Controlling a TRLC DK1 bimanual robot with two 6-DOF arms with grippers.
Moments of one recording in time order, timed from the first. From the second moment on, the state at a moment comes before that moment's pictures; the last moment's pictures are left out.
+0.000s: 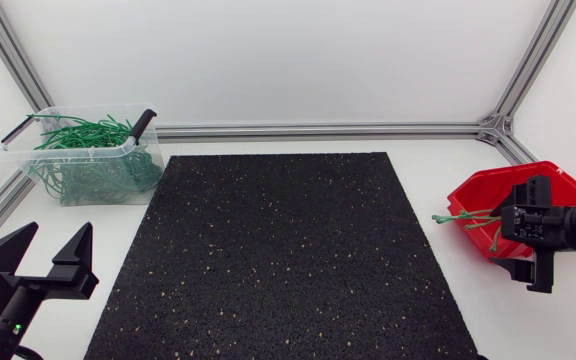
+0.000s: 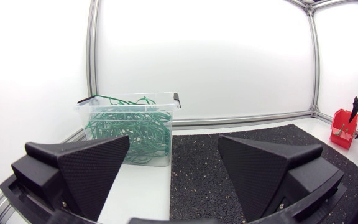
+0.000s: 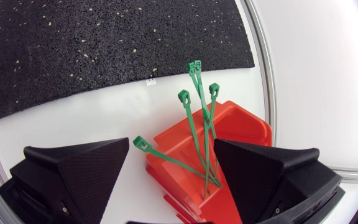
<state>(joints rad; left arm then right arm) 0.00 0.06 0.02 -0.01 0.00 0.02 -0.39 1.27 0.67 -0.46 -0.24 -1.70</state>
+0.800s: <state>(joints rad) 0.00 0.06 0.02 -0.01 0.00 0.02 -0.42 1.27 0.63 -0.42 -0.23 -1.75</state>
